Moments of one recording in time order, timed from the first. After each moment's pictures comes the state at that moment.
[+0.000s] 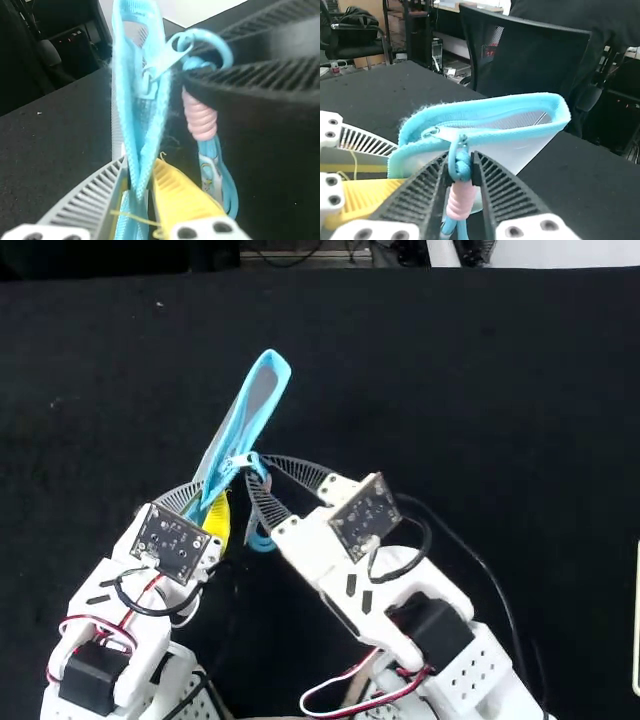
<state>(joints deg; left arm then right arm) 13.9 -102.3 68.6 62.6 -15.4 -39.2 -80.1 66.9 31.5 5.9</state>
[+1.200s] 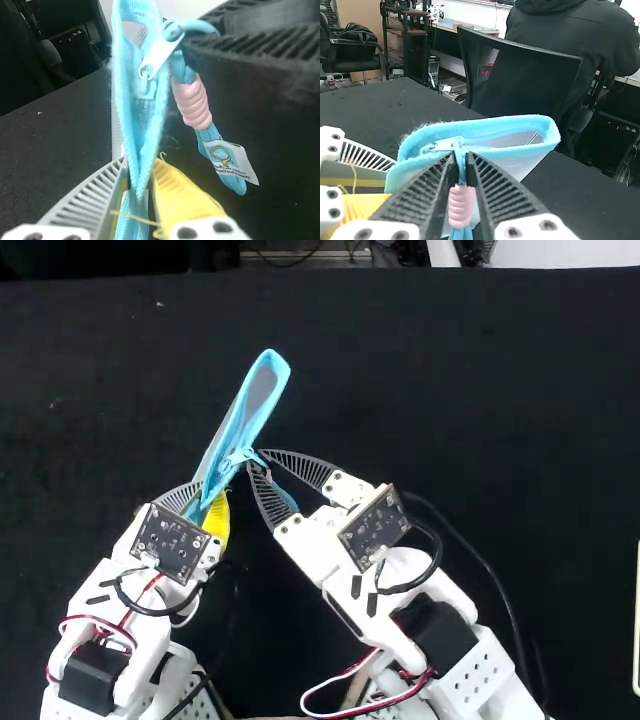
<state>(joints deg) 14.0 -102.3 68.7 62.6 -15.4 -39.0 -80.7 66.9 27.6 8.0</state>
